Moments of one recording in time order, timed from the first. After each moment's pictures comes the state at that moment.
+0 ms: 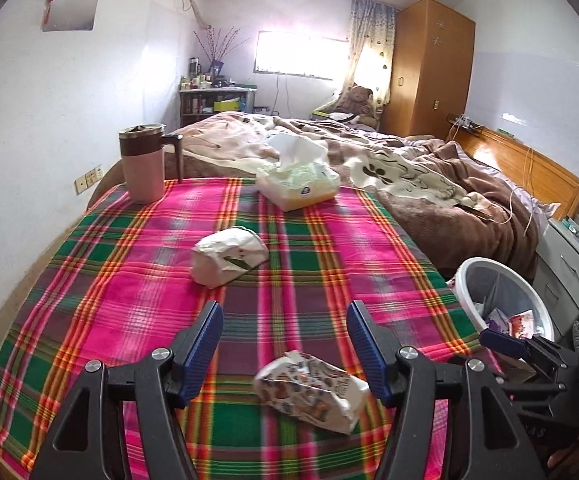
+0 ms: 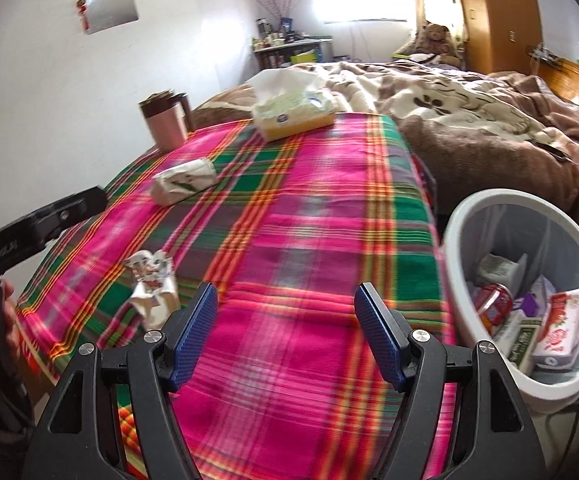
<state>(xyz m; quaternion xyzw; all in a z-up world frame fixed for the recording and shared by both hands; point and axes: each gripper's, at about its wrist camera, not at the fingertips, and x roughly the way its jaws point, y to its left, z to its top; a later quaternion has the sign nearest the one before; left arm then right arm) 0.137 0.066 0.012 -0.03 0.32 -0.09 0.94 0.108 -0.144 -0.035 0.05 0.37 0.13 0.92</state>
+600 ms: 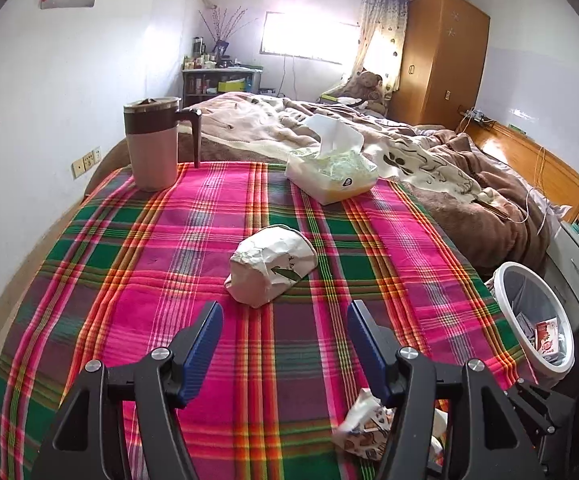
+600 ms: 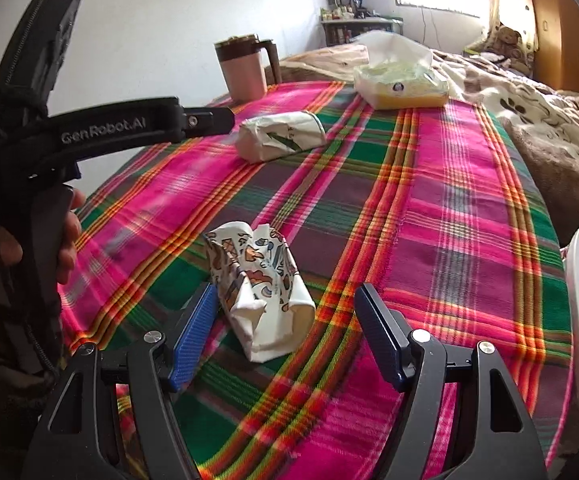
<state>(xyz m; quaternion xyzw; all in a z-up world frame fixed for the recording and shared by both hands) 0.202 0.112 -0.011 -0.04 0.35 -0.09 0.93 0.129 -0.062 -0.059 0.00 0.41 0.22 0.88</state>
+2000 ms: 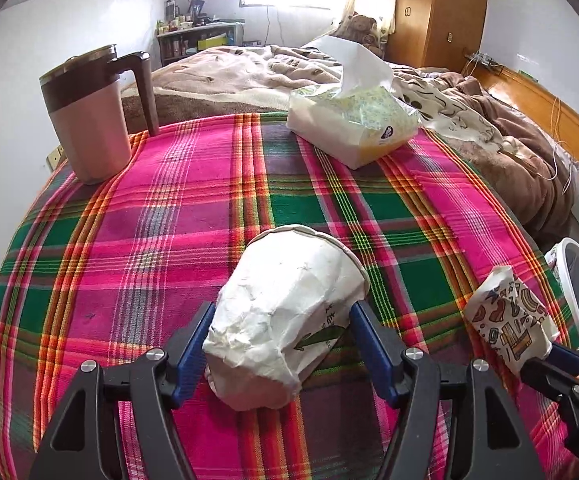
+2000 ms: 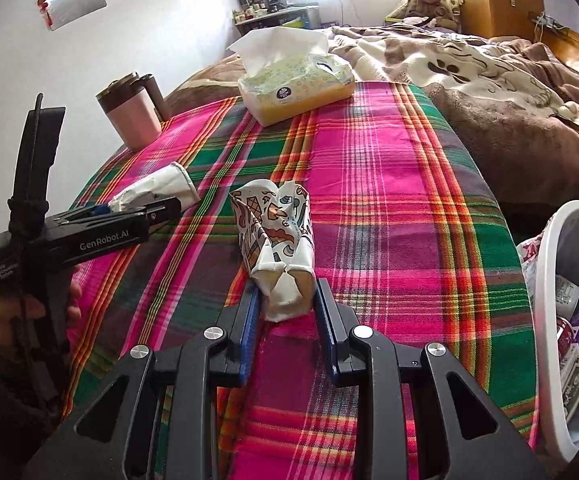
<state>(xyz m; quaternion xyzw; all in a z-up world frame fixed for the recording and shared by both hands) 0.323 0.092 -0.067 0.02 0.43 -0.10 0.90 0.198 -0.110 -0.060 0.08 0.43 0.11 0.89</state>
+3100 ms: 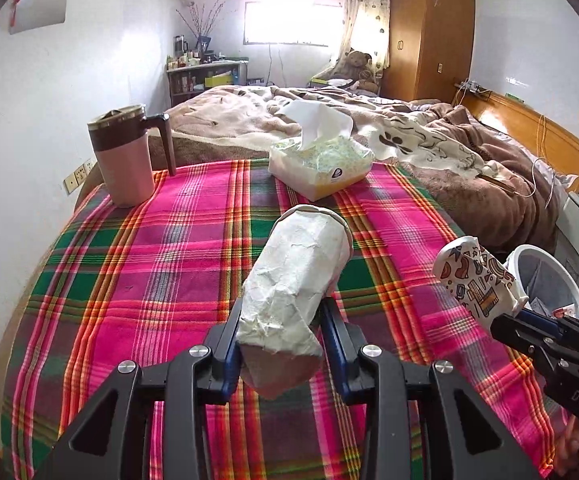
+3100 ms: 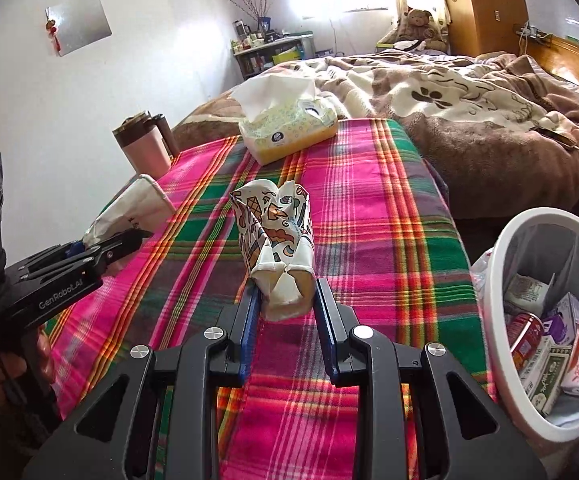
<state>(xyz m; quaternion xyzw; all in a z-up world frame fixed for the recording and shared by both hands) 0.233 0.078 -0.010 0.01 0.37 -0.09 0.93 0.160 -0.134 -0.028 0.10 0.38 0.10 0.91</state>
